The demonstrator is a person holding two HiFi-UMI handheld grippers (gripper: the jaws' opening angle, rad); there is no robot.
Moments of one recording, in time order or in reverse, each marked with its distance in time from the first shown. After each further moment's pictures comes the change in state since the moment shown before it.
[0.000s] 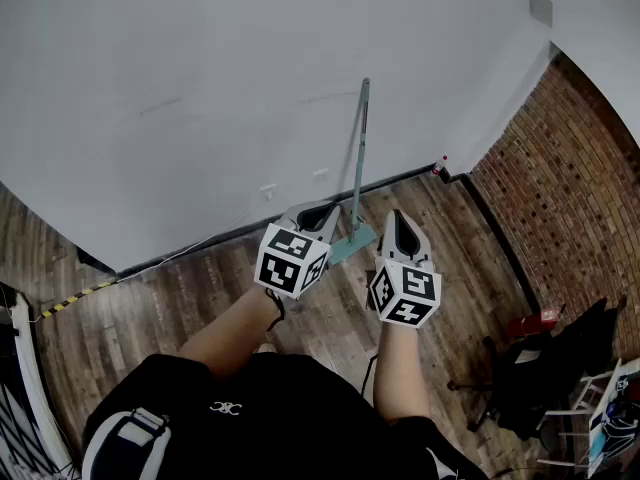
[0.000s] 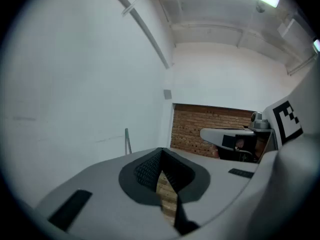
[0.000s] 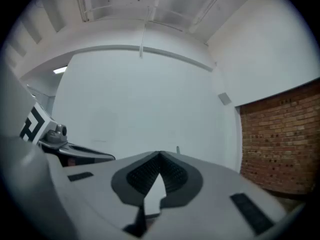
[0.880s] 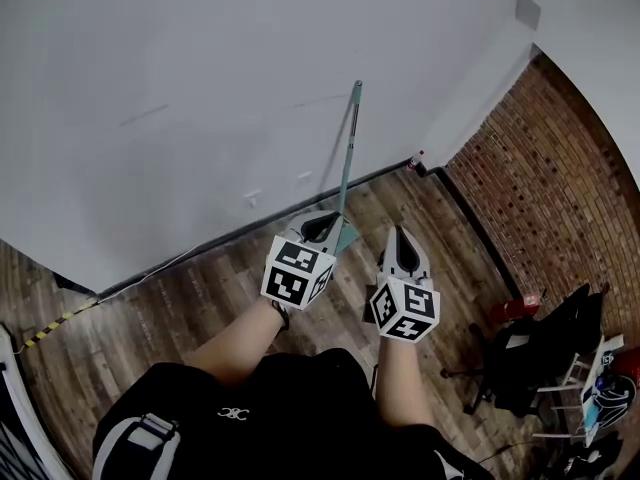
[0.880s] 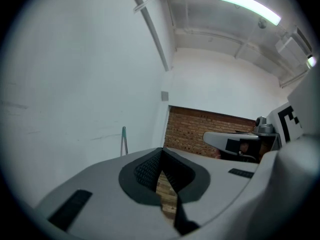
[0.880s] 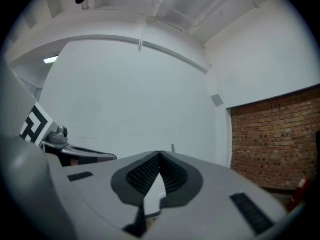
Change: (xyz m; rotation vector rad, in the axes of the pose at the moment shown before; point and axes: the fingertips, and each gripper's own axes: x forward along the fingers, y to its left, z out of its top) left arm 0.002 0.059 -0.011 -0.043 -0.016 -0.115; right arm 0.027 0.045 -0.016 0.001 0.016 -0.140
